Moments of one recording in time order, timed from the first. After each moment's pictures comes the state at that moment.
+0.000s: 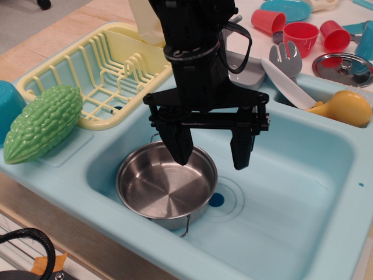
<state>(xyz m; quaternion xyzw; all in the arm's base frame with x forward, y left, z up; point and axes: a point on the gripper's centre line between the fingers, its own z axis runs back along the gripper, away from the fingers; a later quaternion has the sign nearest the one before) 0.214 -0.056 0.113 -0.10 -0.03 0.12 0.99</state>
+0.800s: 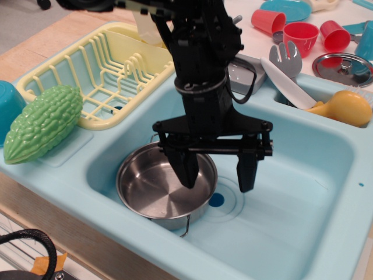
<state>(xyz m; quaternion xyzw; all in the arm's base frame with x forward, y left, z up) 0.213 -0.065 0.079 -0.11 0.00 0.14 0.98</state>
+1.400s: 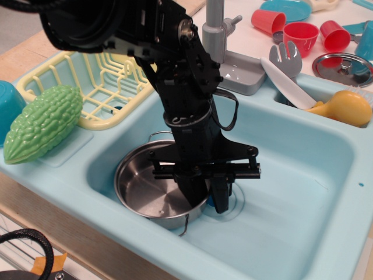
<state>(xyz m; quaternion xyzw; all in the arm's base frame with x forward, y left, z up) 0.206 -0.060 0.055 -0.13 -0.01 0.15 0.98</state>
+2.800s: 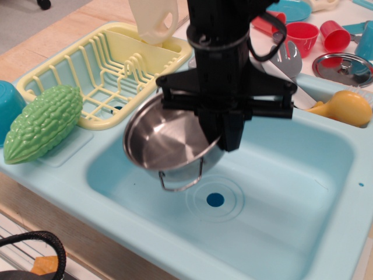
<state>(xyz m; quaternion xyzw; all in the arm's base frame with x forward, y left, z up) 0.221 -0.065 0.139 -0.04 -0.10 0.13 0.99</state>
